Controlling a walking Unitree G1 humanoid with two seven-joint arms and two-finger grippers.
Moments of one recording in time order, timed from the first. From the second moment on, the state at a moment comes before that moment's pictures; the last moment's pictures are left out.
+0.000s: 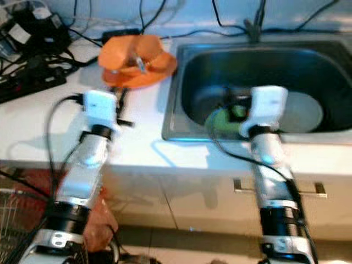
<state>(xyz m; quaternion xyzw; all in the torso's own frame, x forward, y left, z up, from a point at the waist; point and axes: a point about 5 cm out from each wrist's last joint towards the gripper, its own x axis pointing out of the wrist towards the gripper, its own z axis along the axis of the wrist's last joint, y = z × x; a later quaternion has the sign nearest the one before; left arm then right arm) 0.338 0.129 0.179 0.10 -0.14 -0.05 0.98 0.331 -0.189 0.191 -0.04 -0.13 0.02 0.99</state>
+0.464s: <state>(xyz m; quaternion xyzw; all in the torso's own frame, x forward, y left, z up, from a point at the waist) 0.338 0.127 0.179 0.10 -0.14 -0.05 0.98 0.331 -0.190 0.191 -0.04 -0.13 0.02 0.99</state>
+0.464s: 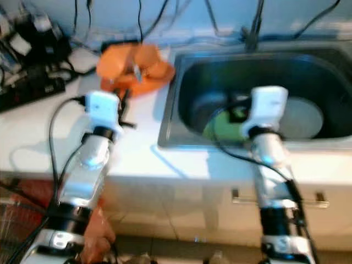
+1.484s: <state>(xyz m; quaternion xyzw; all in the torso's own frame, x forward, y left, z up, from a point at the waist) 0.338 0.130 0.179 0.10 -0.14 -0.05 0.98 0.333 -0.182 0.194 -0.03 -0.13 0.03 0.99</state>
